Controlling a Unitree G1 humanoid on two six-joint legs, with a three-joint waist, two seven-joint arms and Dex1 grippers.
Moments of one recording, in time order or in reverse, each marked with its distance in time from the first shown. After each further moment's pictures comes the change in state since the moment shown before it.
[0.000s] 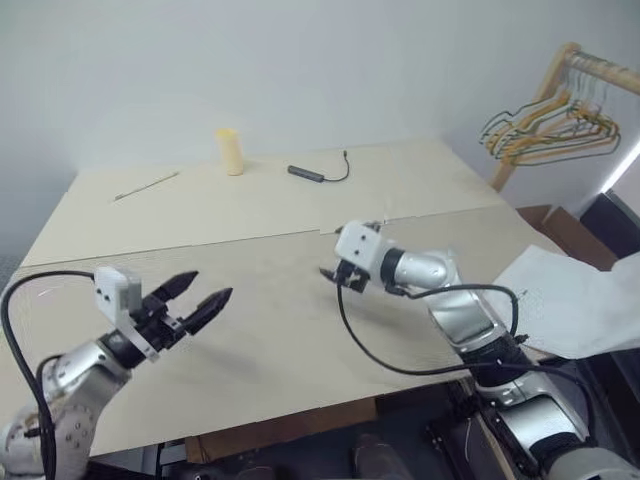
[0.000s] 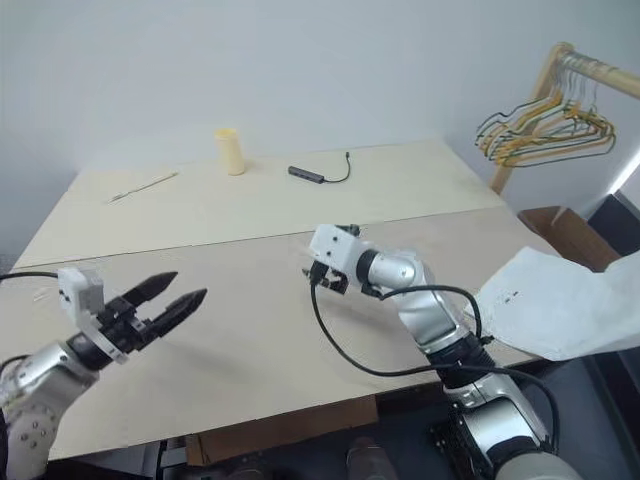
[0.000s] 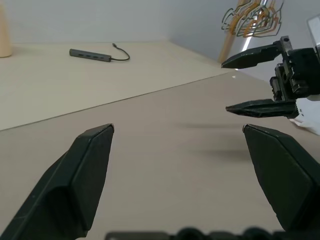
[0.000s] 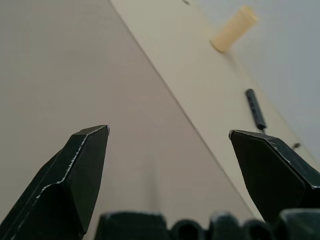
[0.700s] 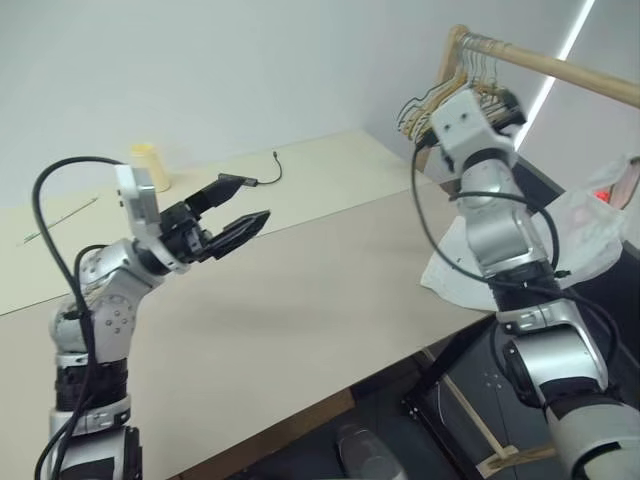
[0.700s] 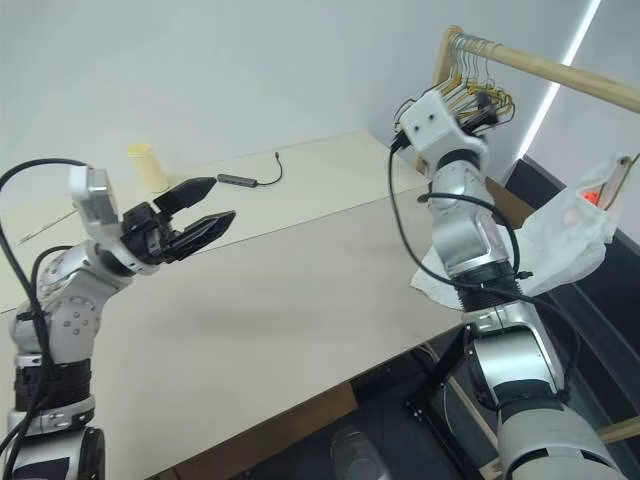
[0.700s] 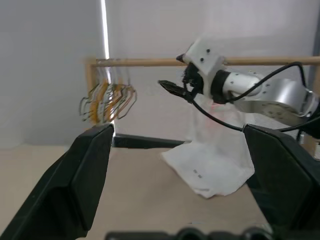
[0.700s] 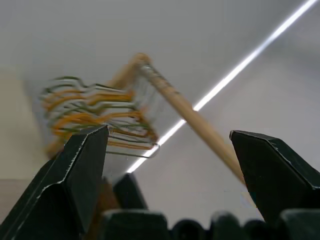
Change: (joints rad) left arm -0.549 0.031 -0.089 0.339 -0.006 -0.105 -0.304; right arm -0.309 -0.066 -0.172 0.297 -0.211 0.069 -0.663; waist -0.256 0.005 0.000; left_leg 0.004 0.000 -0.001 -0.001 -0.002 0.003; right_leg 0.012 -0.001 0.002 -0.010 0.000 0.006
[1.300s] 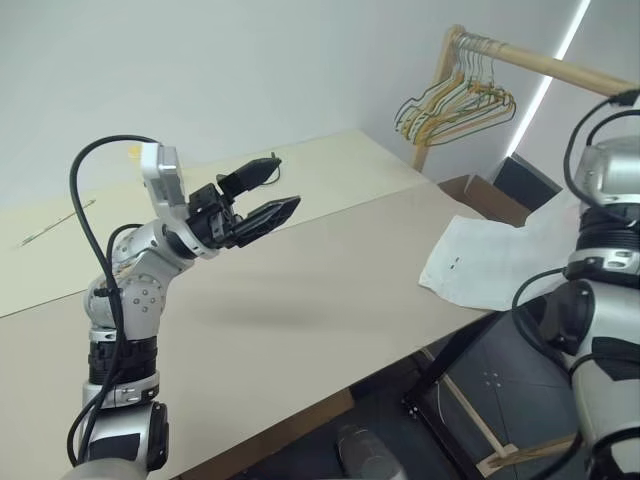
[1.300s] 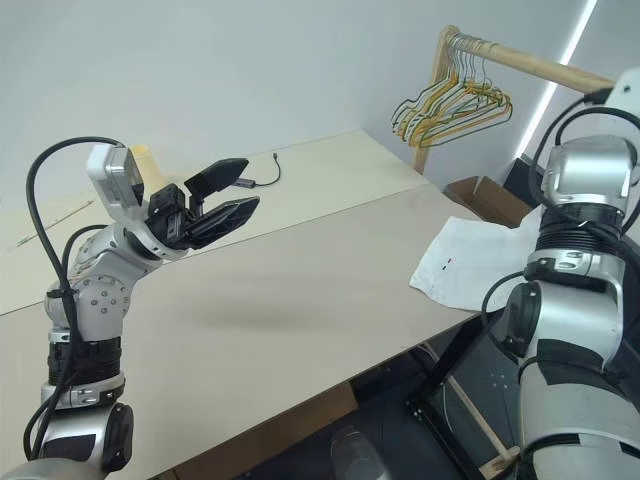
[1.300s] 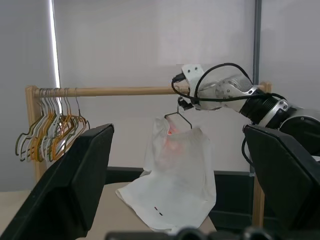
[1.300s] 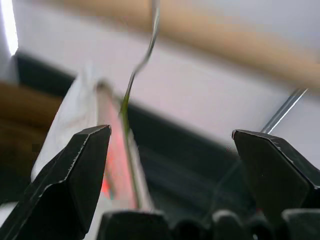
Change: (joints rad) left arm -0.200 -0.128 -0.101 0.074 -0.046 0.020 -0.084; right arm -0.280 -0.158 -0.414 0.377 0.137 0.350 -0.621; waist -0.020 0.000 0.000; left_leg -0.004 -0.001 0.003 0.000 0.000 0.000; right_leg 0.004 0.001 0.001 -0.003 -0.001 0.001
